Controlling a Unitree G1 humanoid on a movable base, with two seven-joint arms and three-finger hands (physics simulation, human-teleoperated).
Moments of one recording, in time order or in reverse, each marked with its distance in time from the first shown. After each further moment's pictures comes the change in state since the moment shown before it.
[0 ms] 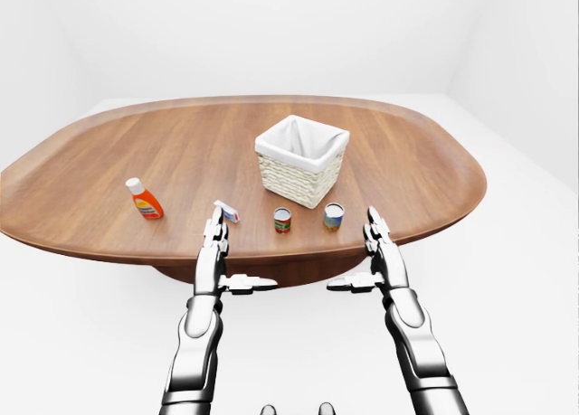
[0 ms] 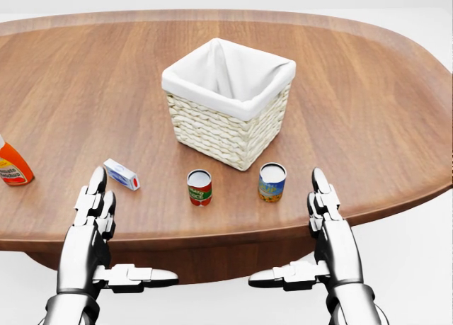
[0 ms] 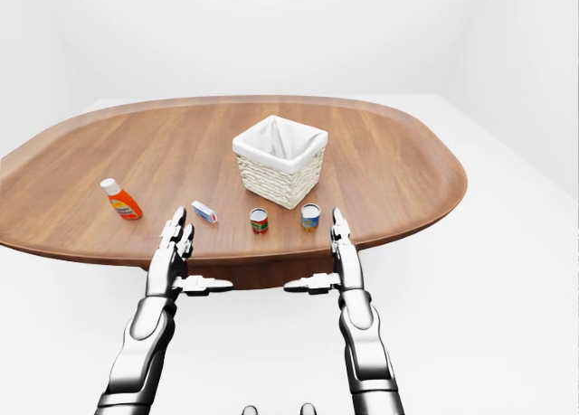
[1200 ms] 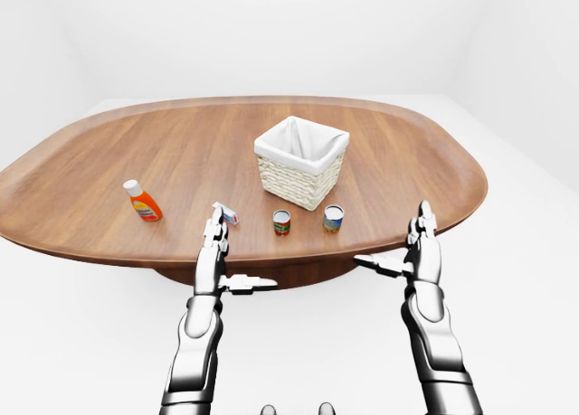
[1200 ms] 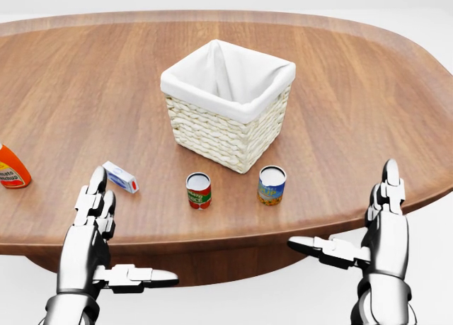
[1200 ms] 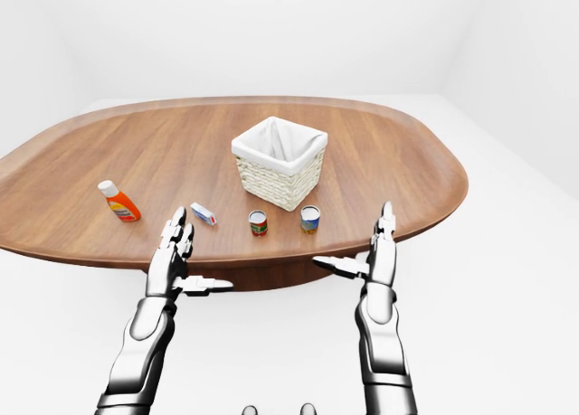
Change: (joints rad) left arm 0.003 0.000 -0.002 -0.008 0.008 0.002 0.001; right arm -0.030 -0.021 -0.108 -0.020 0.044 -0.012 -0.247
